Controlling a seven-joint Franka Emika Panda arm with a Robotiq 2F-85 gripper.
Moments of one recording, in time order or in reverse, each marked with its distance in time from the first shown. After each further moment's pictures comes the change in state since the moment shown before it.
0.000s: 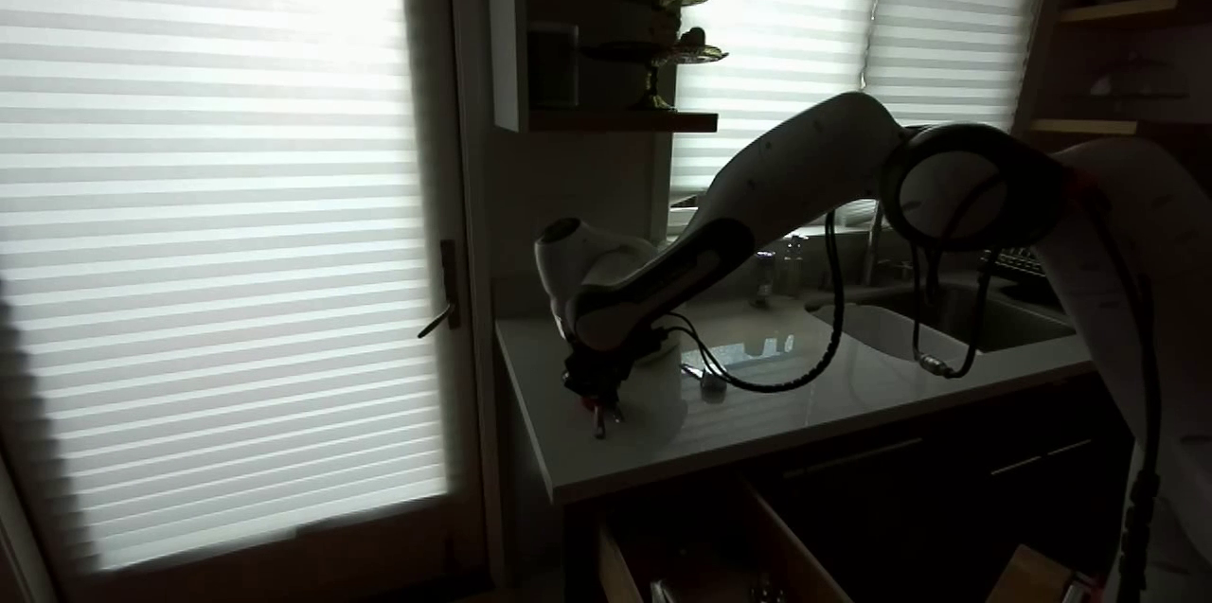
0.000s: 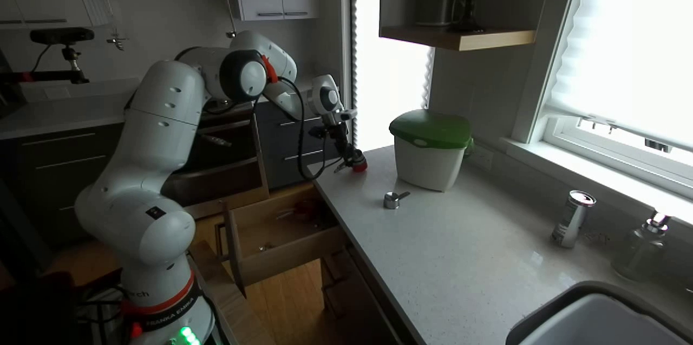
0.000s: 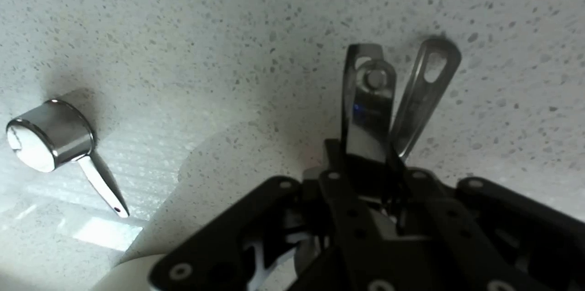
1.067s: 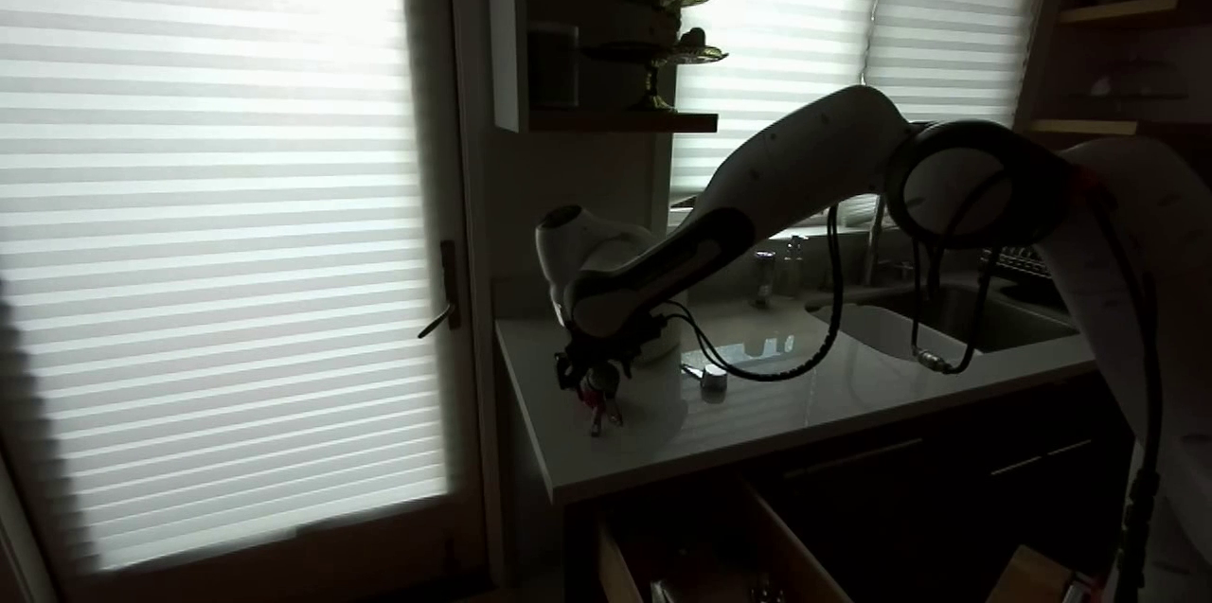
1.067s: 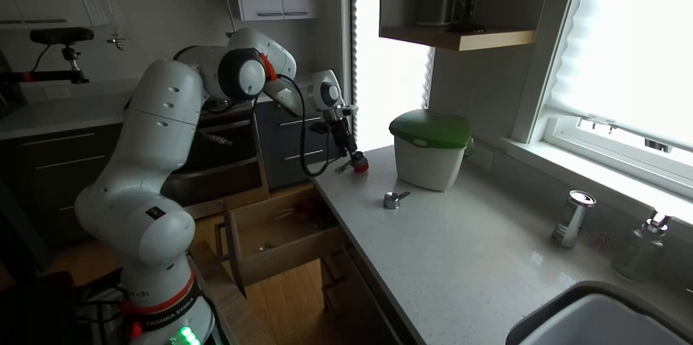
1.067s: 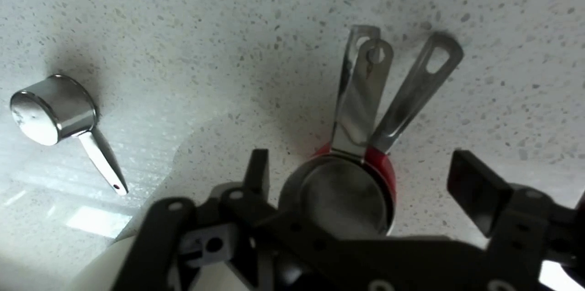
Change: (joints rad) arm -0.002 -0.017 -0.002 0.022 0.025 -0.014 -0.062
